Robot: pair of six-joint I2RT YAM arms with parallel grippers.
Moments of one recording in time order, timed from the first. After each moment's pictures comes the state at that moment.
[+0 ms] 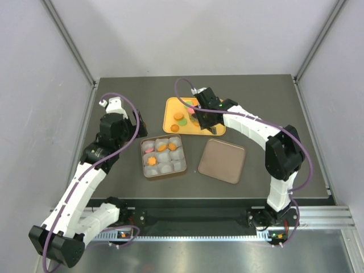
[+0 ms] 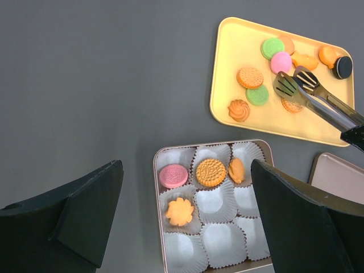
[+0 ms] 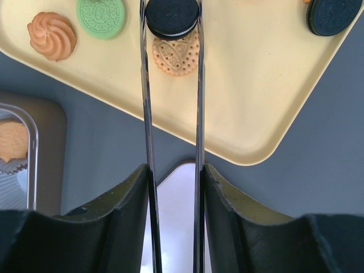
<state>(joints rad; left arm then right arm) -0.33 0.91 0.94 -0.49 -0.24 -0.39 0.65 1.86 1.55 -0.63 0.19 0.17</state>
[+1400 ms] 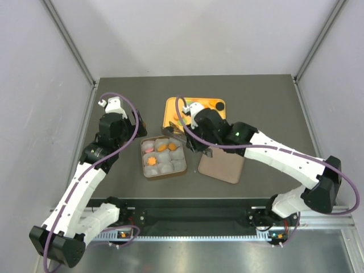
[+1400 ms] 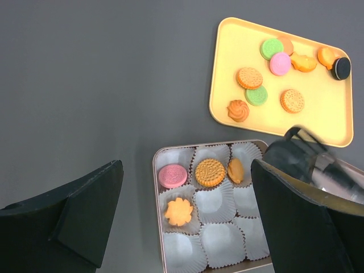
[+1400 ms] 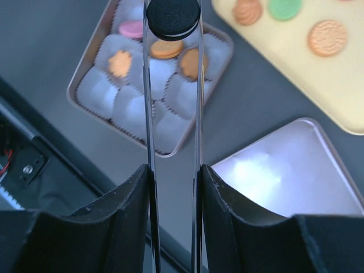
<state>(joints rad) -0.31 0.91 0.94 -0.49 -0.22 -0.39 0.97 1.42 1.36 -0.65 0.12 0.28</state>
